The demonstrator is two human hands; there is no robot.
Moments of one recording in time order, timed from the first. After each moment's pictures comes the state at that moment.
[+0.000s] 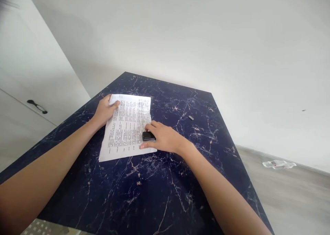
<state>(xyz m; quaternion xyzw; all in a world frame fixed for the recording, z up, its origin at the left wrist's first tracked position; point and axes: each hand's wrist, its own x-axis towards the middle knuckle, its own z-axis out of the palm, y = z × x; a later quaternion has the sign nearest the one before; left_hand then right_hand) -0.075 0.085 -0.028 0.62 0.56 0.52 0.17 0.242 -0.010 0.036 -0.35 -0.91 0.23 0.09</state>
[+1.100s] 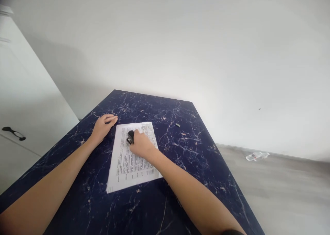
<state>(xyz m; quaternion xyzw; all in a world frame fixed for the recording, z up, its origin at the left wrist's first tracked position) -0.069 0.078 -0.022 0.61 0.57 0.48 0.26 0.166 -0.020 0.031 -0.57 -0.79 0.21 0.12</state>
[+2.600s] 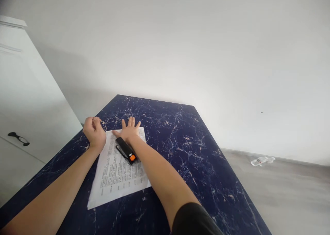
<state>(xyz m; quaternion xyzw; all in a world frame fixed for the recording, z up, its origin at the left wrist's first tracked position) -0.083 0.069 -0.013 0.50 0.57 0.65 -0.07 0.062 0.107 -0.030 -0.58 -0.80 0.13 0.08</state>
